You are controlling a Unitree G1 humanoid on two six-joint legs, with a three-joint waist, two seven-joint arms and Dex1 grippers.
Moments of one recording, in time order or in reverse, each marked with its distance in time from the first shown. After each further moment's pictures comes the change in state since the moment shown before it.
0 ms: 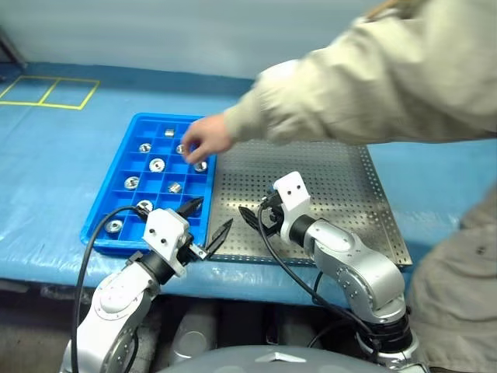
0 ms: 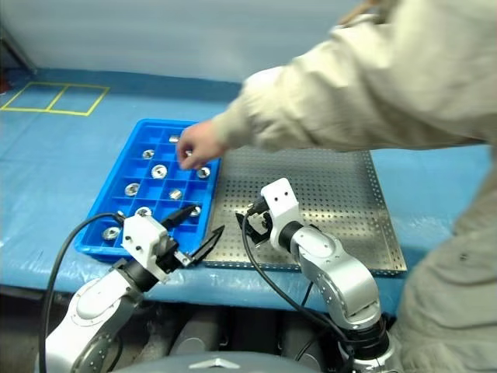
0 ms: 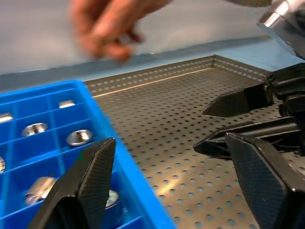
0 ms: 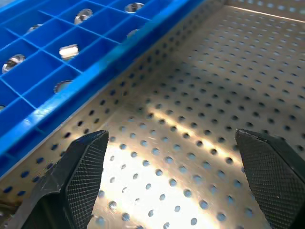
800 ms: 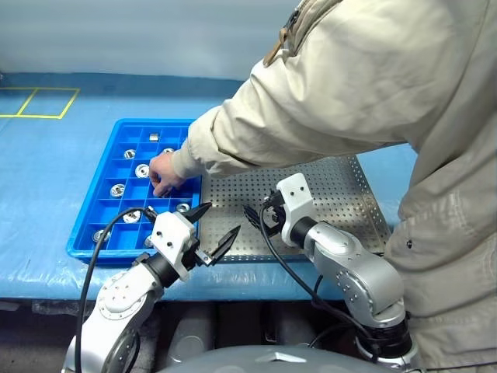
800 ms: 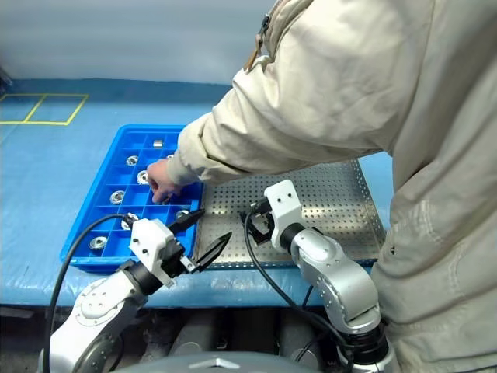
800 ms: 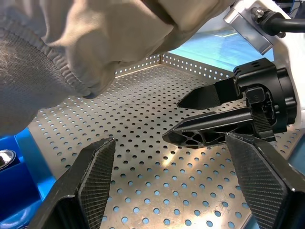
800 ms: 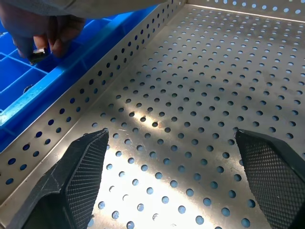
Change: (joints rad) left arm -0.009 0.011 -0.016 0.011 -0.007 -0.002 -0.020; right arm 0.021 0.016 0.001 -0.013 -0.001 -0.009 -0.042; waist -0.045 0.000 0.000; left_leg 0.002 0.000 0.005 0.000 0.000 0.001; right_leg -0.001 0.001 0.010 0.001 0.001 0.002
